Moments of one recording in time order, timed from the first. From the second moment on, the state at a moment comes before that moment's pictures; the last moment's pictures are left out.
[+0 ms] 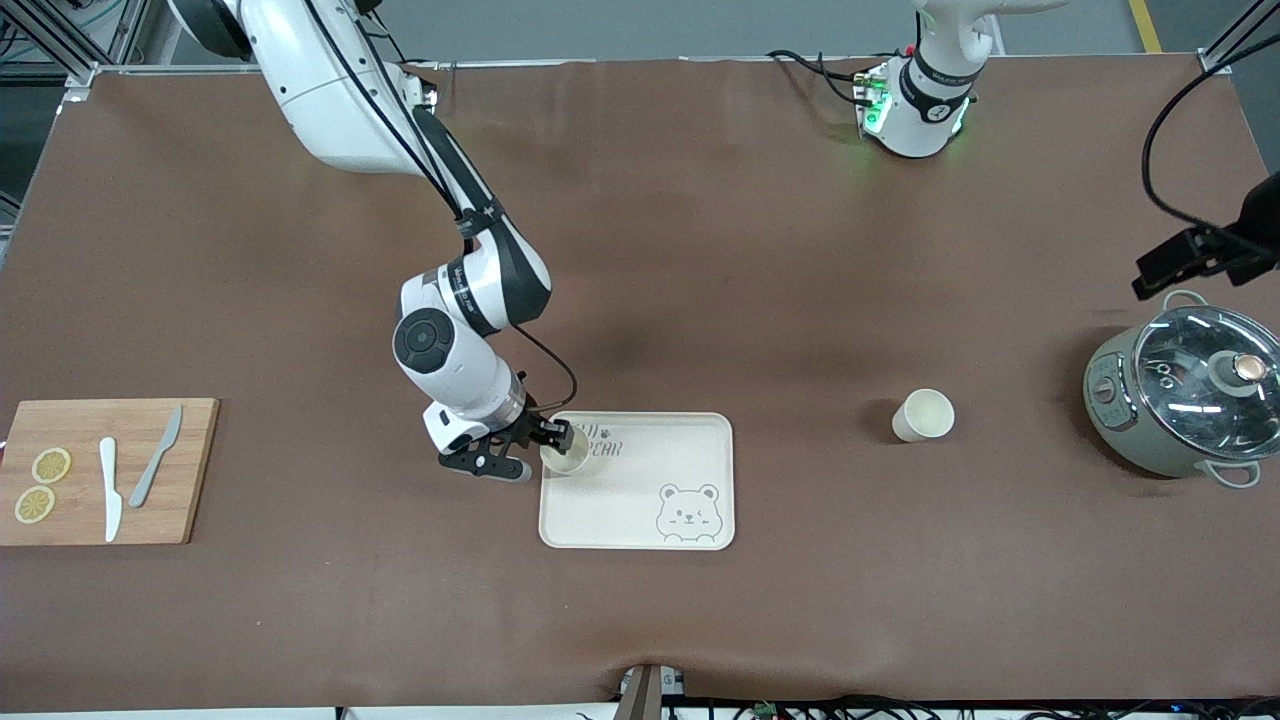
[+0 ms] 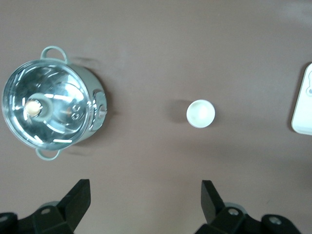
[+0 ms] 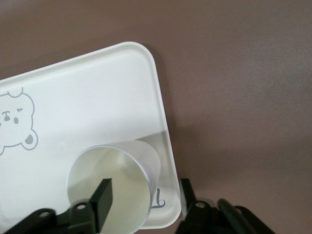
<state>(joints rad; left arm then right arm) 0.01 0.02 -0.01 -1.50 0.04 1.53 -0.12 0.56 0.69 -0.08 -1.59 0.28 2.46 0.52</state>
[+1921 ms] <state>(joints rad) -0.01 -0.05 -0.04 -1.60 0.01 1.51 -0.11 0.31 0.29 -0.17 -1.60 0.22 1.75 0.28</state>
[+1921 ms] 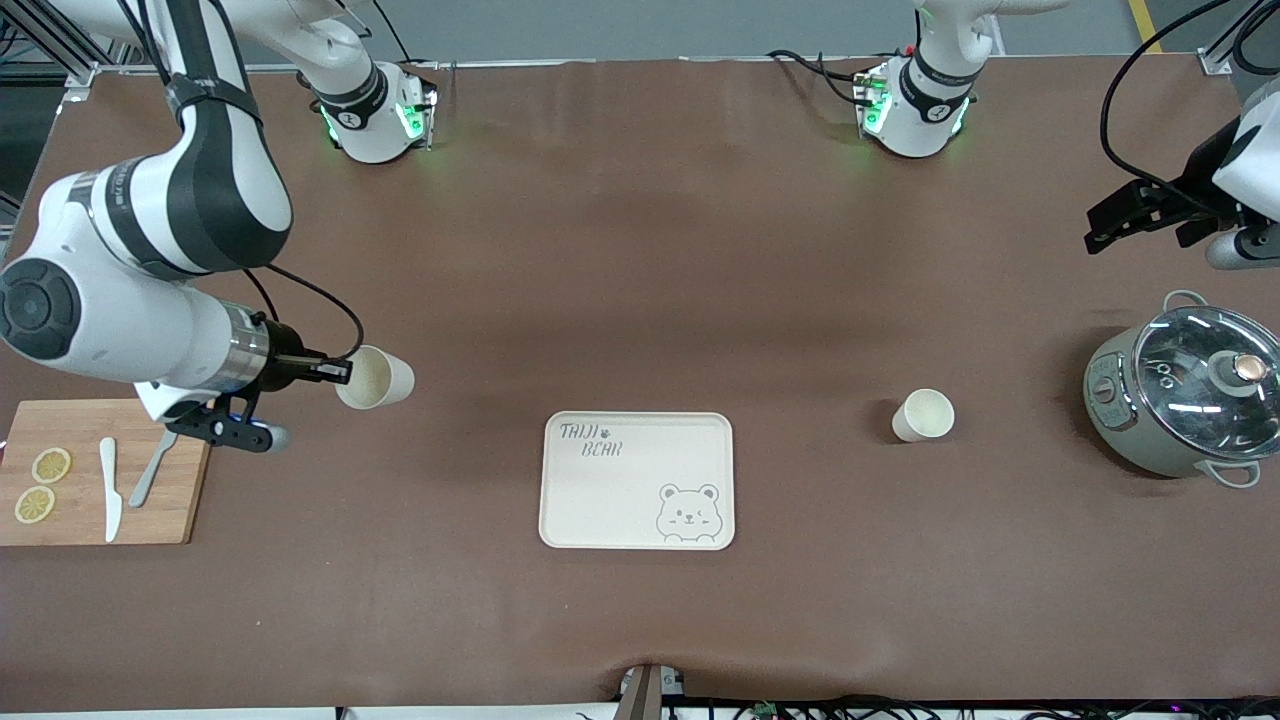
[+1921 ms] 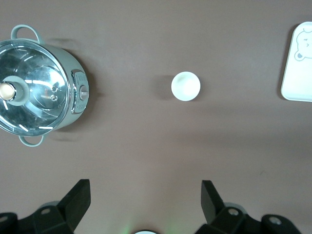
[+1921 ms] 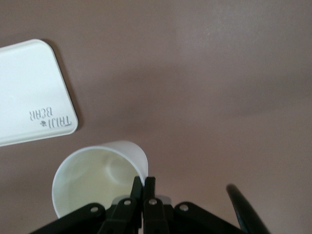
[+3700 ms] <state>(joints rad) 0.00 -0.05 -0.04 -1.59 0.01 1.49 -0.11 -0.07 0.16 -0.17 -2.40 0.10 2.36 -0.42</state>
